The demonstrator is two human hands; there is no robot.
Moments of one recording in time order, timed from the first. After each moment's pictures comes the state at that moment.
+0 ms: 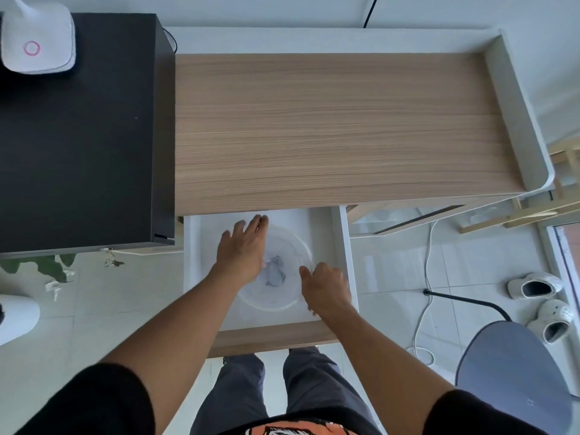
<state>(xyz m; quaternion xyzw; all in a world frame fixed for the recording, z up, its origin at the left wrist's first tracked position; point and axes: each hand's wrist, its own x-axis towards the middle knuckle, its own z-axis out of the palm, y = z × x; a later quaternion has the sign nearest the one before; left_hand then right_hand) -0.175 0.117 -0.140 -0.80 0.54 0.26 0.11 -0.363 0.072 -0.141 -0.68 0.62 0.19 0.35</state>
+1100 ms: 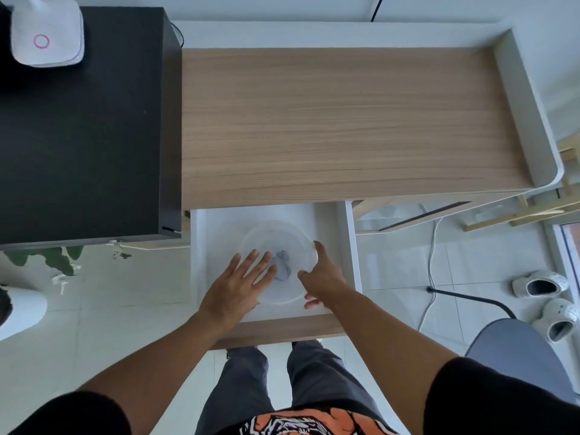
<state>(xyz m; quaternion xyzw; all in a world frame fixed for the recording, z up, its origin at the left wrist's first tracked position) -0.189 0.217 -0.157 -0.66 0.73 0.13 0.10 -0.351 0.069 -0.137 -0.55 0.62 0.16 0.54</state>
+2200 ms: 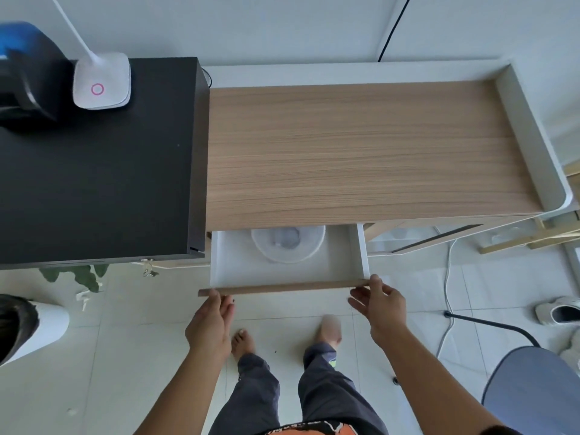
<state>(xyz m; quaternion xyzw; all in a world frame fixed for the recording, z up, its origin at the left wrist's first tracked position) -0.184 0.242 -0.111 -0.61 -0.37 0.35 -0.61 -0.417 0.052 -0.135 -0.23 0.71 -0.23 0.62</state>
